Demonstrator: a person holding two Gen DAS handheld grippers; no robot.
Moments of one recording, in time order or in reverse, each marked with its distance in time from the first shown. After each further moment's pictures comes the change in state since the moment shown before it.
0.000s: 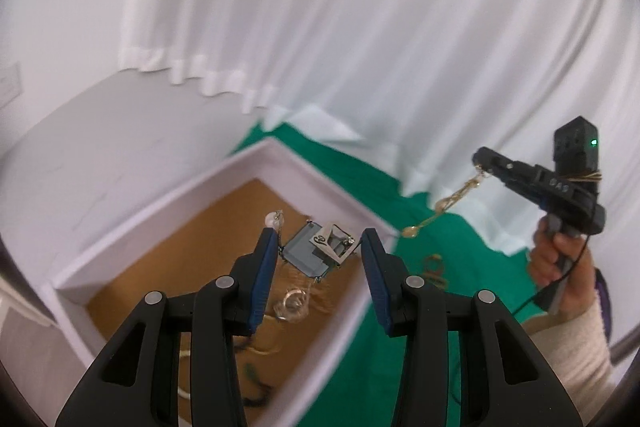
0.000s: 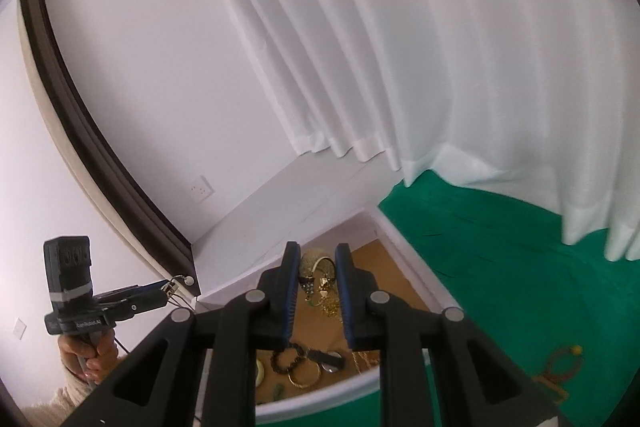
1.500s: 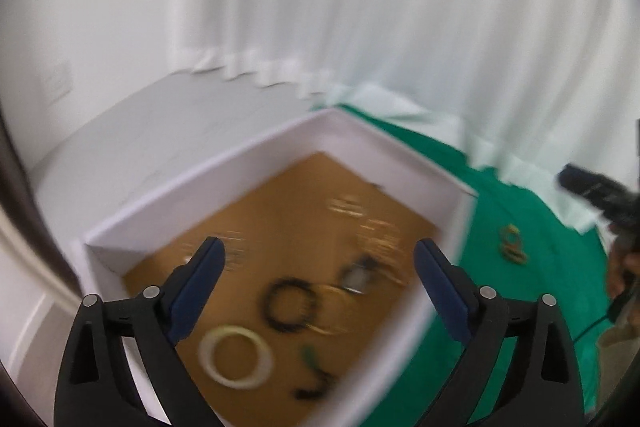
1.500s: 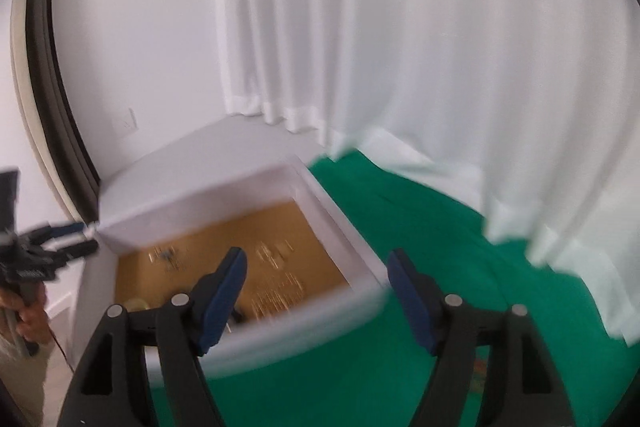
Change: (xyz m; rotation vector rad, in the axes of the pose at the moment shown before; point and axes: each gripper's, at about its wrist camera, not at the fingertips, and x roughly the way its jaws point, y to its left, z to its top) left arm 0.013 -0.031 -0.100 0.119 -0.051 0.202; right arm -0.022 0.009 -0.101 -0.221 0.023 -0.399
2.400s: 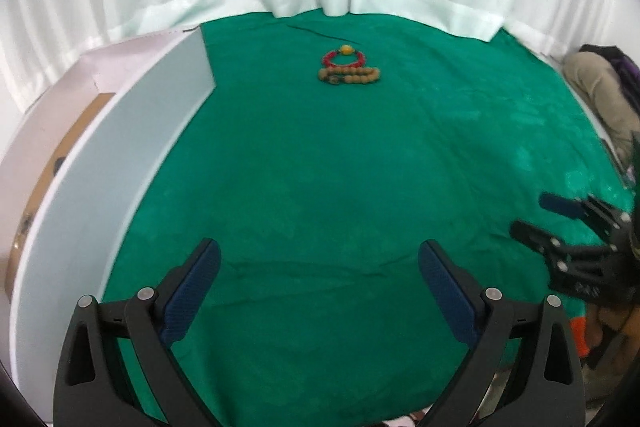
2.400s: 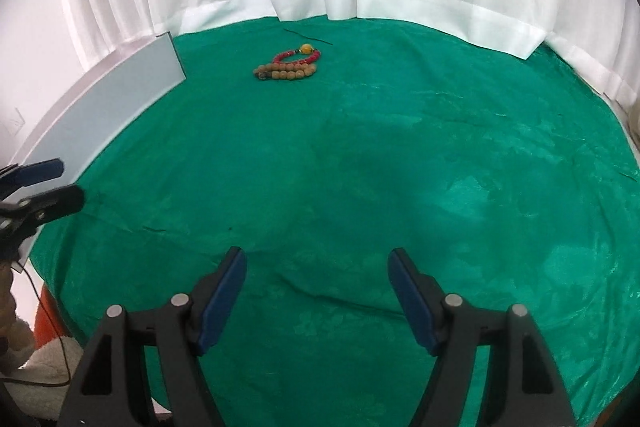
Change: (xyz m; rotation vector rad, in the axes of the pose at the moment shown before) left arm 0.070 -0.246 -0.154 0.439 0.271 -0.179; right arm -0.087 -0.105 -0.319 0.422 0.204 -0.324
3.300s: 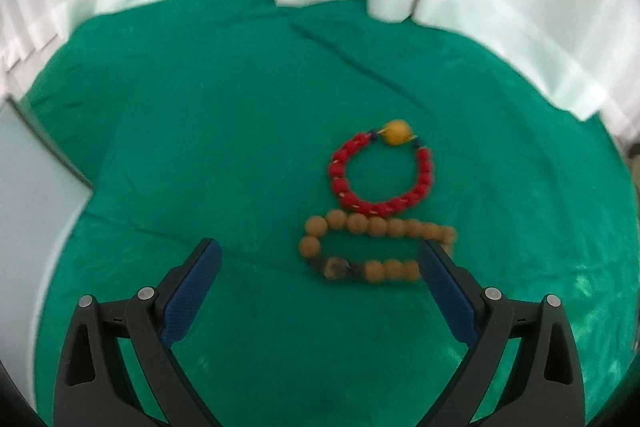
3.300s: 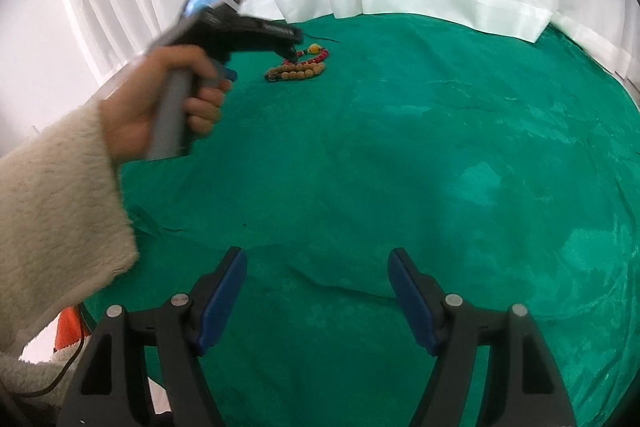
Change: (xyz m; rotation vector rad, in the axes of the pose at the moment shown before) left arm 0.223 -0.010 0.176 -0.218 0.120 0.035; right arm -0.010 -0.011 -0.016 0.061 -0.007 0.092
